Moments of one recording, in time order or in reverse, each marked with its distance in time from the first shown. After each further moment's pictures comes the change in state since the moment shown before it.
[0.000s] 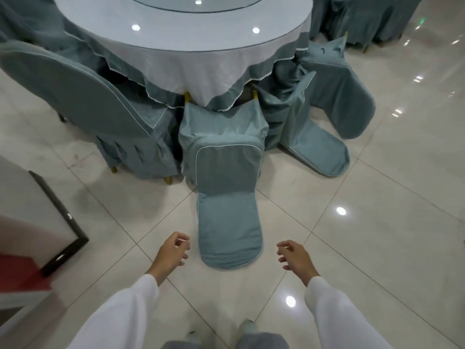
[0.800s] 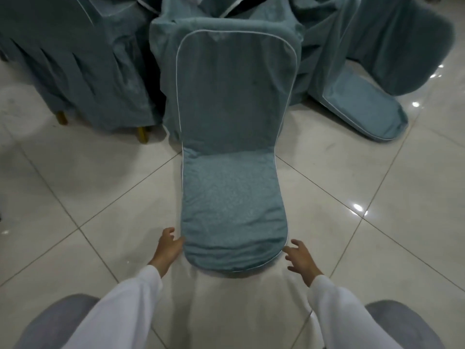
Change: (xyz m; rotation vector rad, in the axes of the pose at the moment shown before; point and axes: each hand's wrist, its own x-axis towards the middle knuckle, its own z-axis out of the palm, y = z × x) left_hand 0.363 -0.349 0.181 -0.067 0.130 -0.181; right_hand 0.386 0.304 0.170 0.095 0.002 0.165
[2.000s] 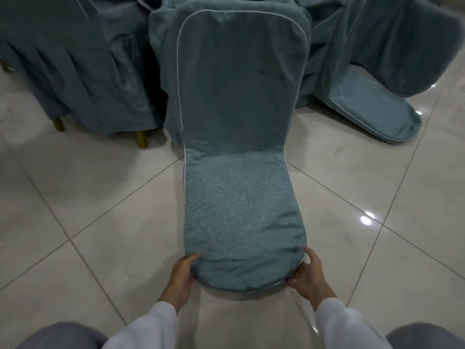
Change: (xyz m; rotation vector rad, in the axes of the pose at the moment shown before) left_hand 0.035 -0.058 0.069 -0.689 -0.126 -0.135; right_hand 0.056 0.030 0.032 0.893 -0.145 0.226
